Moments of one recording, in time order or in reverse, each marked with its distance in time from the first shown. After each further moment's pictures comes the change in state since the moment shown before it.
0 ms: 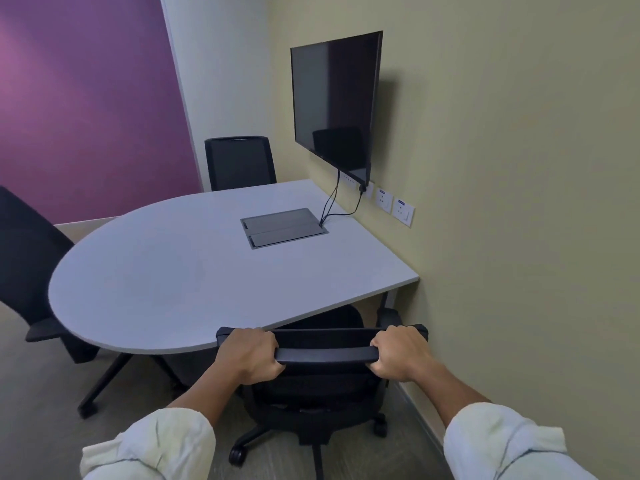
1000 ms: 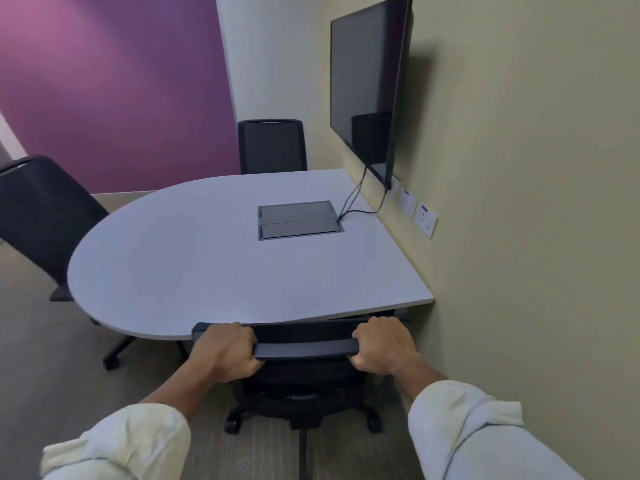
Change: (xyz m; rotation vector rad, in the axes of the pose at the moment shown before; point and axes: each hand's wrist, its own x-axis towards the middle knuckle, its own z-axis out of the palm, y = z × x) left_hand 0.096 0.070 -0.011 0.029 -0.075 -0.276; right_hand 0.108 0.132 0.007 -0.043 -0.005 -0.262
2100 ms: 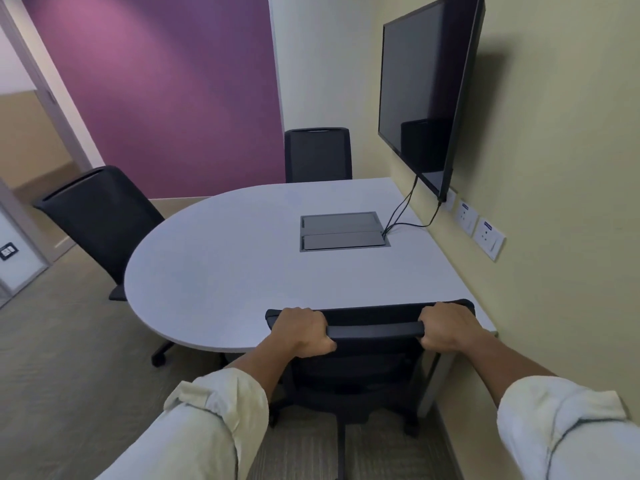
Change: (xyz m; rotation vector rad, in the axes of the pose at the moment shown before) left_hand 0.107 0.008 -0.008 -0.143 -0.073 -0.060; right_hand 0.103 0.082 -0.006 0.030 -0.189 0.057
